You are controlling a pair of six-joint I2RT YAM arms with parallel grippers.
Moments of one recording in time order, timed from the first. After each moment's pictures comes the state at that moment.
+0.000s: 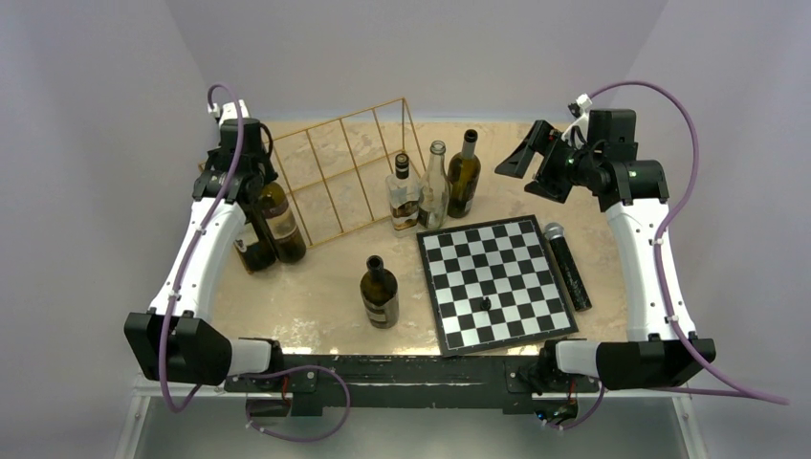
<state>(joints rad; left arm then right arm) -0.08 1.31 1.31 -0.61 -0.40 -0.30 0.04 1.29 1.56 -0.98 -0.44 0.56</state>
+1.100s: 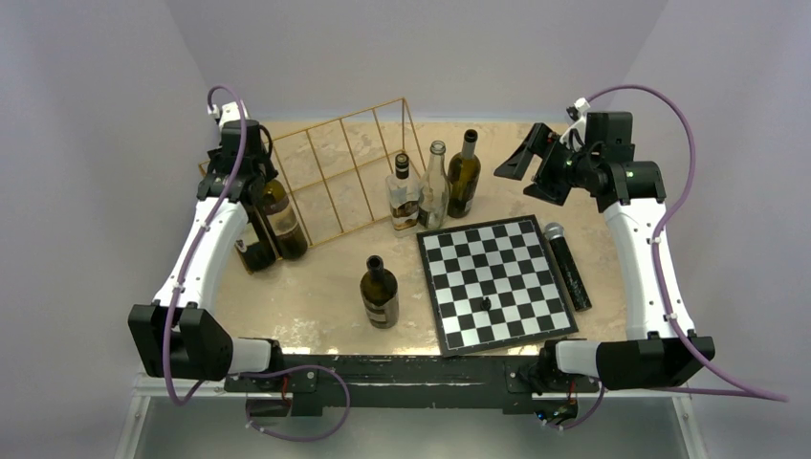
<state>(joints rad) -0.05 1.33 1.25 -0.49 -0.38 -0.30 0.04 1.29 1.54 -0.98 -0.44 0.57</state>
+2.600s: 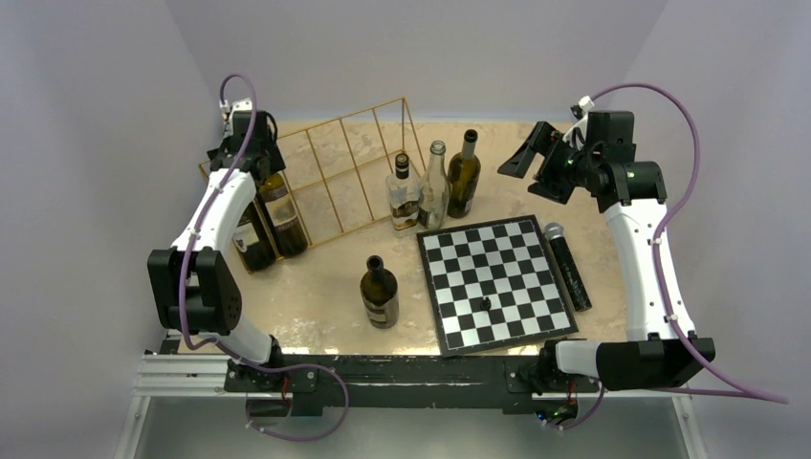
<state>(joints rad) -0.01 1.59 1.35 -0.45 -0.36 -0.30 0.04 1.29 1.54 -0.97 -0.38 0.57</state>
